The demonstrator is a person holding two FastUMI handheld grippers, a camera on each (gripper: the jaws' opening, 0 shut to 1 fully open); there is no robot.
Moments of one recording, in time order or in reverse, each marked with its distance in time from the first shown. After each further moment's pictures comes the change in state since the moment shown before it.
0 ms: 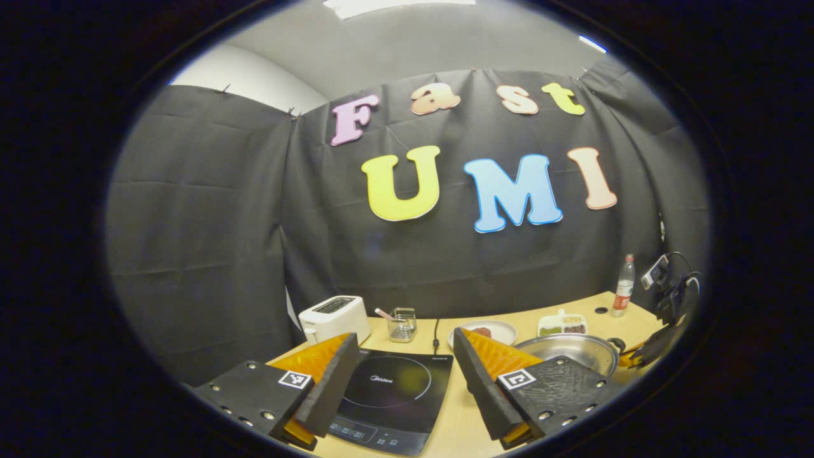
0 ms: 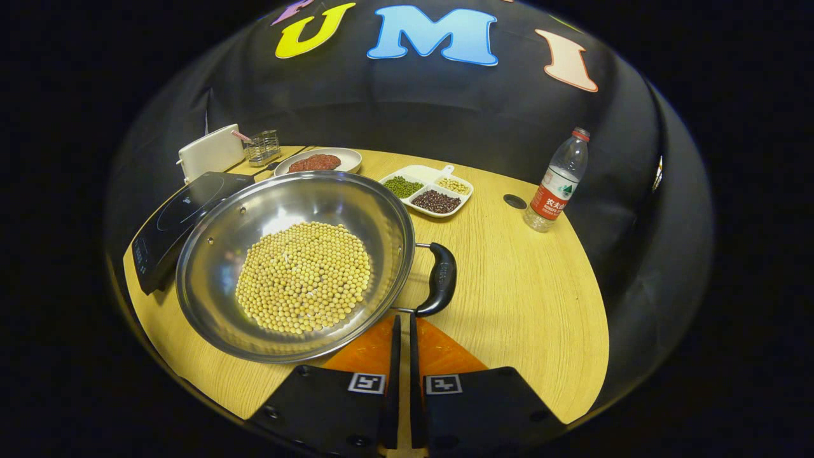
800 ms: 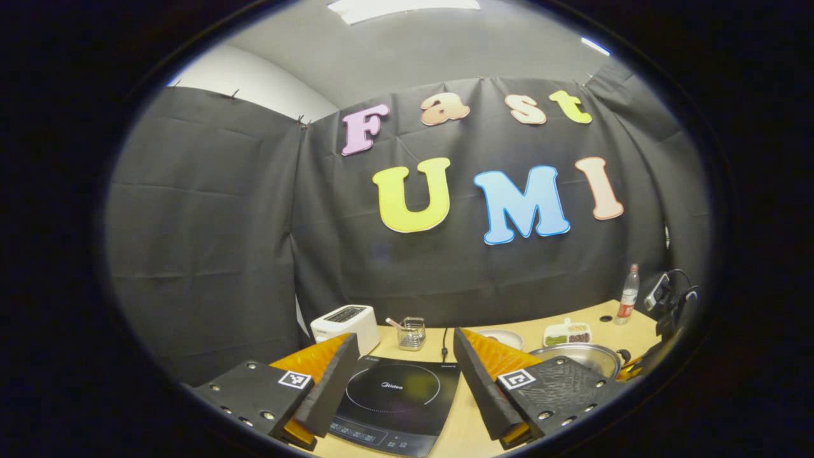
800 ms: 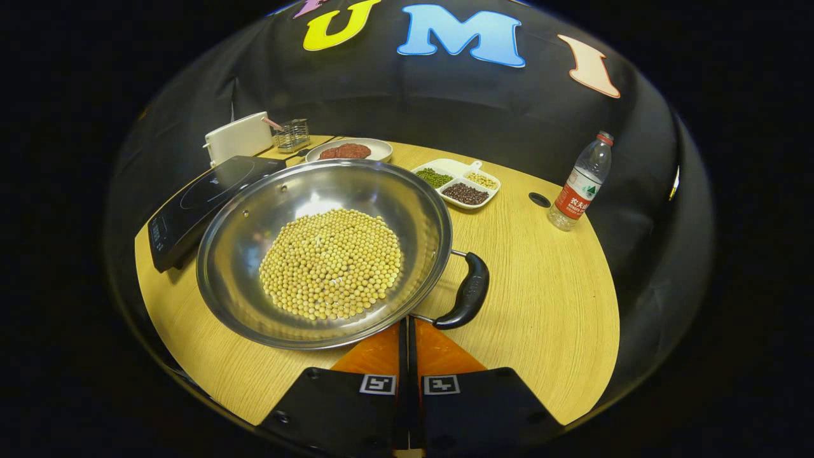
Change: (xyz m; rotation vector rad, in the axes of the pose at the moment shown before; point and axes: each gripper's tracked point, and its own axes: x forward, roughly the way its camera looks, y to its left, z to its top) left arm -0.016 0.028 0.024 -0.002 -0.041 0.065; right arm -0.001 0.018 -0.016 -0.062 0.033 0.096
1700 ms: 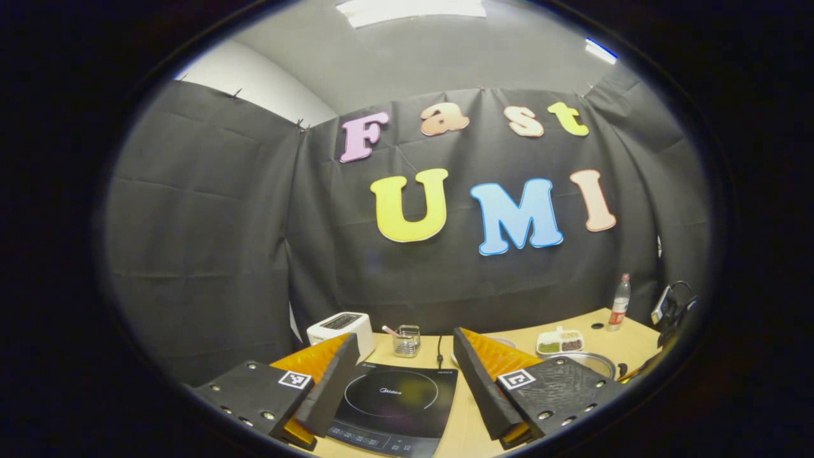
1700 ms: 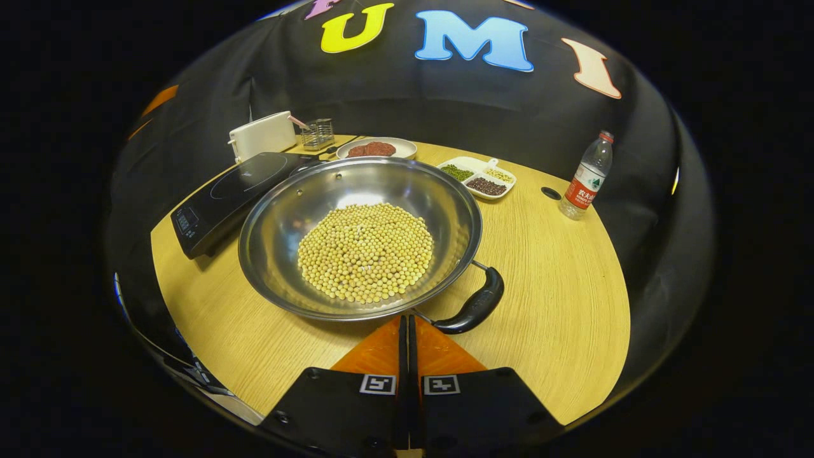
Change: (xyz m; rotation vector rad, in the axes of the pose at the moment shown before) left arm -0.007 0.013 0.015 -0.028 -0.046 -0.041; right arm -0.037 0.038 -0.028 -0.014 0.000 0.058
